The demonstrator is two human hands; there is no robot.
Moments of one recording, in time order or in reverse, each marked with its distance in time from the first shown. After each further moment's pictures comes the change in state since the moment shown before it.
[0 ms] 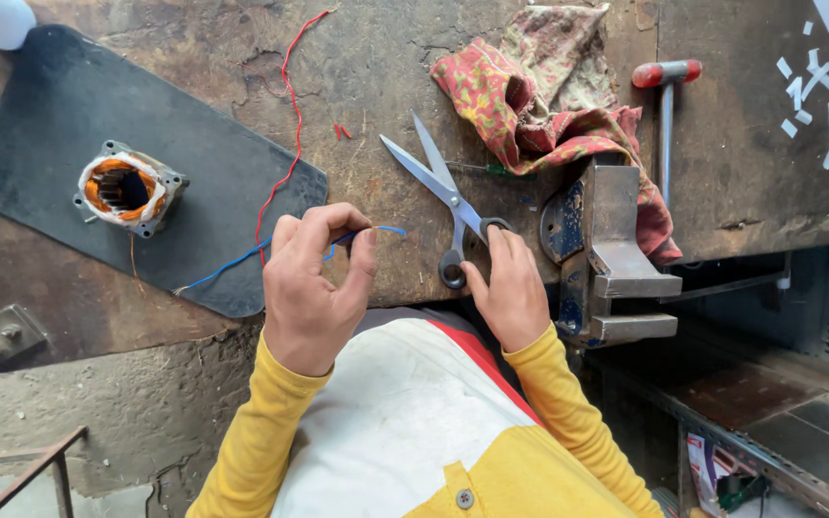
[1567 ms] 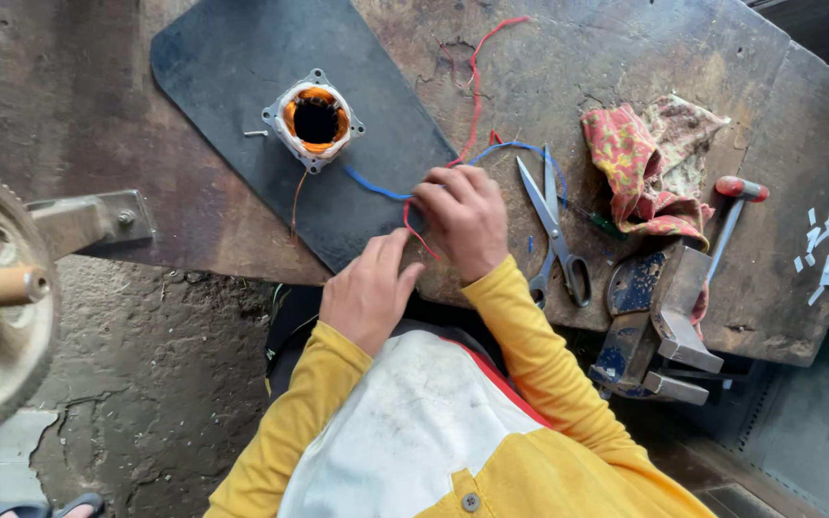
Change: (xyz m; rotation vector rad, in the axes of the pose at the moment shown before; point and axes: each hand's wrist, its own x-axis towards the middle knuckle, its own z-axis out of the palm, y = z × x) left_hand -0.071 -0.099 -0.048 0.273 -0.063 -0.284; right_hand 0.110 -0.151 0.092 -0.012 -0.012 -0.711
